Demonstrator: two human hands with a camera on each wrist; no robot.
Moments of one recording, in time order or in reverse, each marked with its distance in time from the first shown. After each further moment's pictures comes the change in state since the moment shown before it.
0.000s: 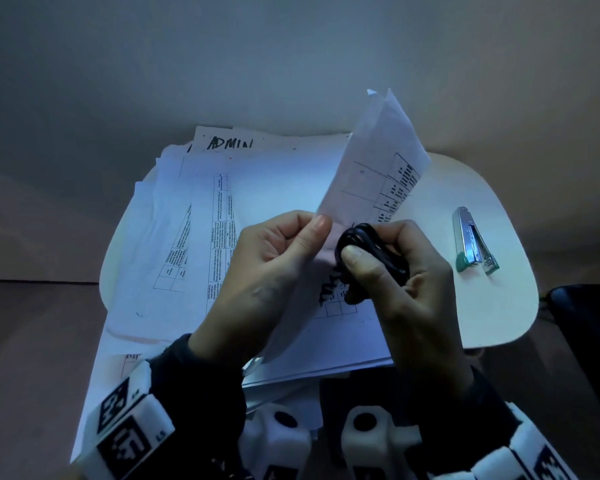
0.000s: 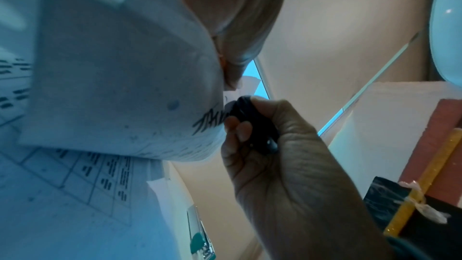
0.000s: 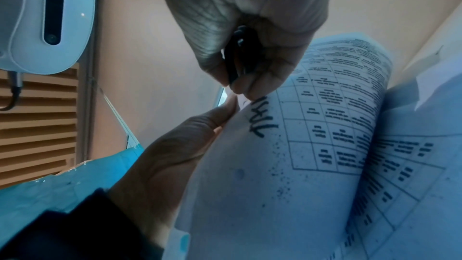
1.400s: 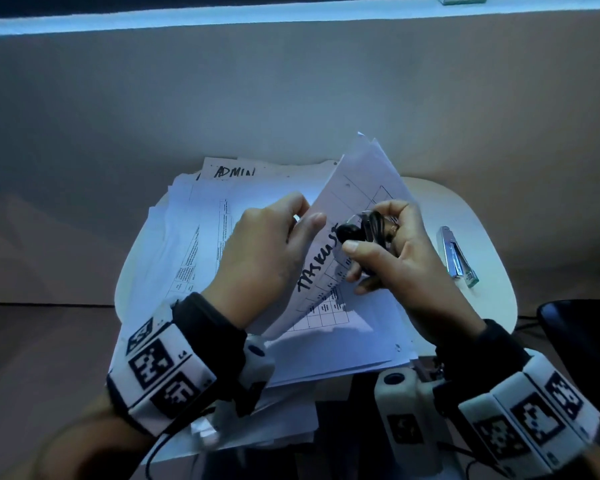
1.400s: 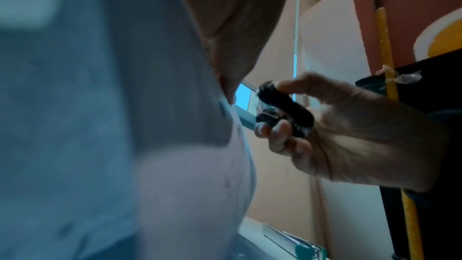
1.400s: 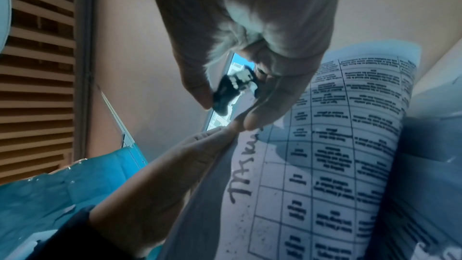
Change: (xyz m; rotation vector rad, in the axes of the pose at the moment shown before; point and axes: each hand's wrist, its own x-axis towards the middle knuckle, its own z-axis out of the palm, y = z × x) left_hand 0.030 0.017 -0.007 1.104 0.170 0.318; right_hand 0.033 -0.009 -0.025 0.108 -0.212 0.193
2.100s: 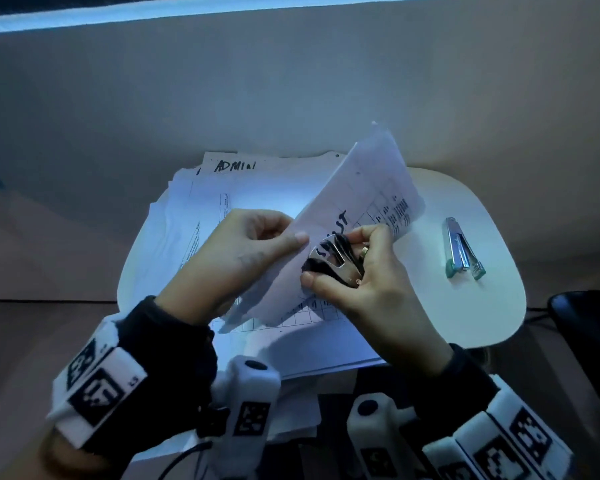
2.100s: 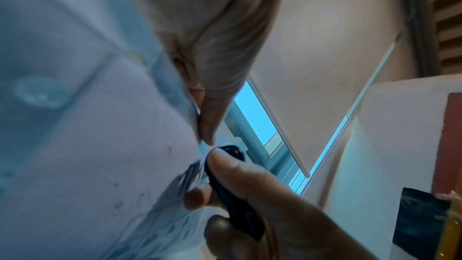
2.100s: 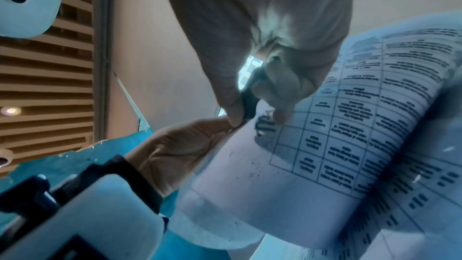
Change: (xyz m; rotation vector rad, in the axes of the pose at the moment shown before) left_hand -0.008 -0.009 -0.023 -0.526 -0.300 -0.331; right_hand -0.016 0.017 0.026 -0.200 0.079 -0.011
